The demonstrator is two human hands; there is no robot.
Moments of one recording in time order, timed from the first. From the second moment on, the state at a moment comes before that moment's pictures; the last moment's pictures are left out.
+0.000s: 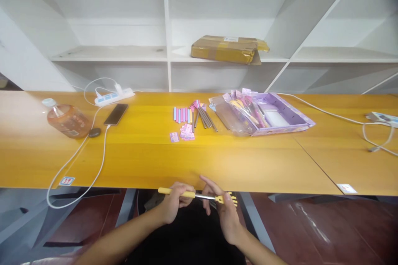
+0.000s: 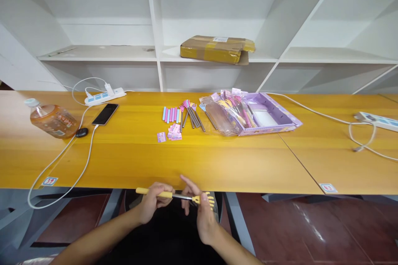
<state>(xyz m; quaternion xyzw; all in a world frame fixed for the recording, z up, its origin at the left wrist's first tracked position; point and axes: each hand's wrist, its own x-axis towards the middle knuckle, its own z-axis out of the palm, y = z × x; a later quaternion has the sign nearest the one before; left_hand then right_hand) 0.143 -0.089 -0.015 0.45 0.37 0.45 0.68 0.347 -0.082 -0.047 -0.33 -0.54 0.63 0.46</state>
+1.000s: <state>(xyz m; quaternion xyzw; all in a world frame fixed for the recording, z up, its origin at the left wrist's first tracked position) 0.144 -0.096 -0.023 0.47 0.37 0.46 0.66 0.356 -0.070 -0.052 -0.35 -0.51 0.60 0.51</state>
